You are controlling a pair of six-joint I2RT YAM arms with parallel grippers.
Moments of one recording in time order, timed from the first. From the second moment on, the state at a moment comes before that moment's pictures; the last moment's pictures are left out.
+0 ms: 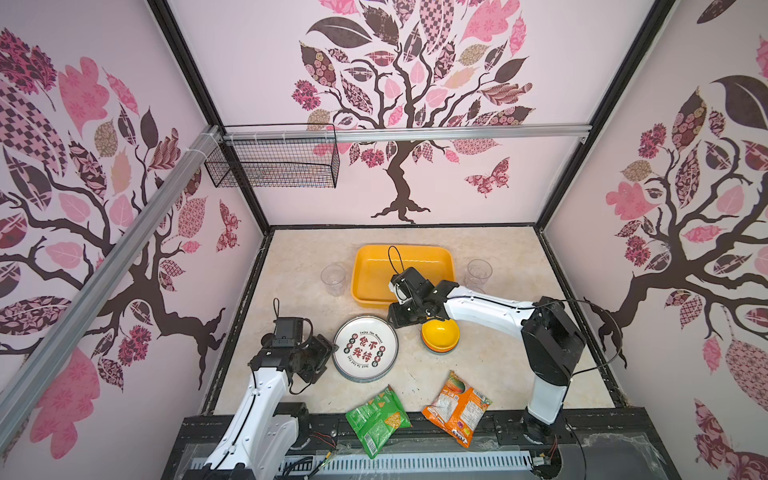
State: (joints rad) left arm -0.02 0.83 0.44 -0.76 0.38 -0.95; right arm 0.84 1.84 1.33 -0.50 -0.20 0.55
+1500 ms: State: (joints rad) left arm -0.03 0.84 0.44 -0.75 0.40 -0.95; right arm 0.86 1.91 1.35 -0.50 -0.23 0.53
